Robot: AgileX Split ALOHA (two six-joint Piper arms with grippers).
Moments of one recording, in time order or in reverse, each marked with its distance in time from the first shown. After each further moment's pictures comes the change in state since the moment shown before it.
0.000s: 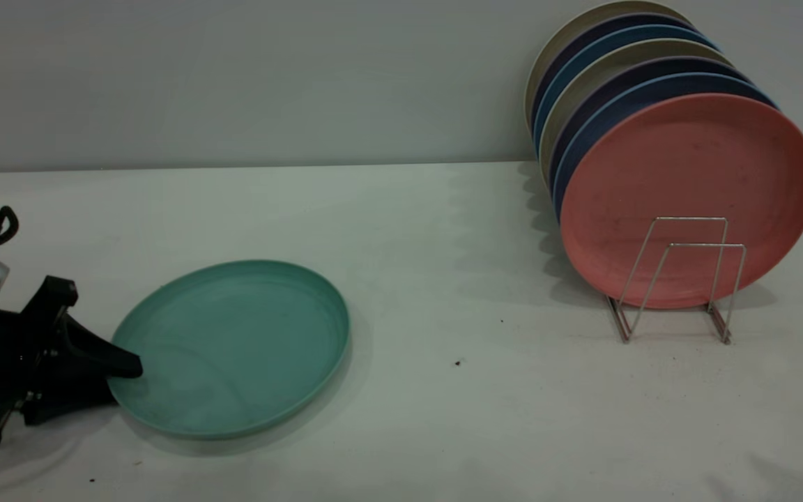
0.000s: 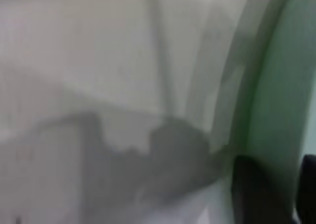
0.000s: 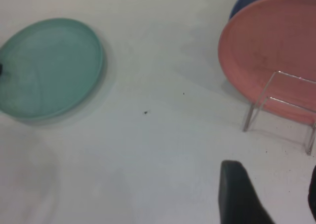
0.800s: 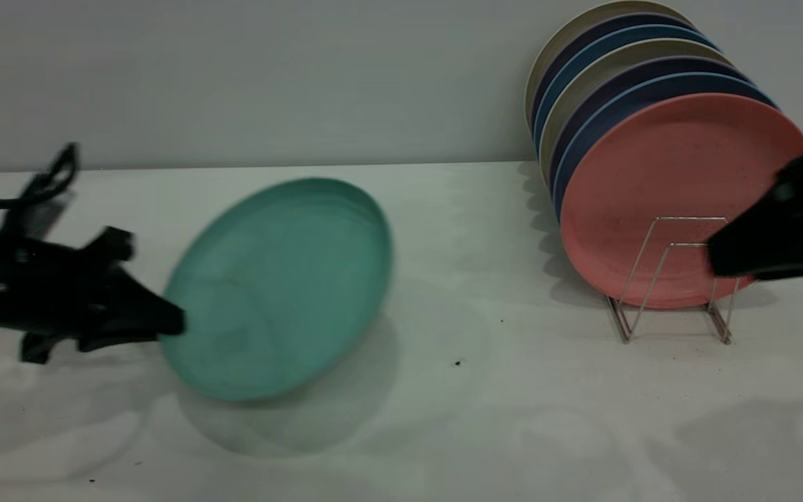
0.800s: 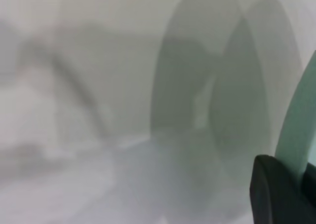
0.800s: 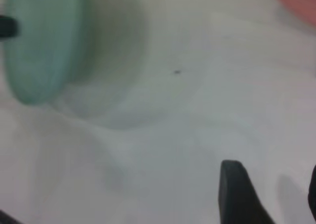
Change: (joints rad) left arm -0.190 -0.112 -0.085 0.099 -0.094 0.002; right arm 0.000 0.563 -0.005 0.740 0.049 -0.662
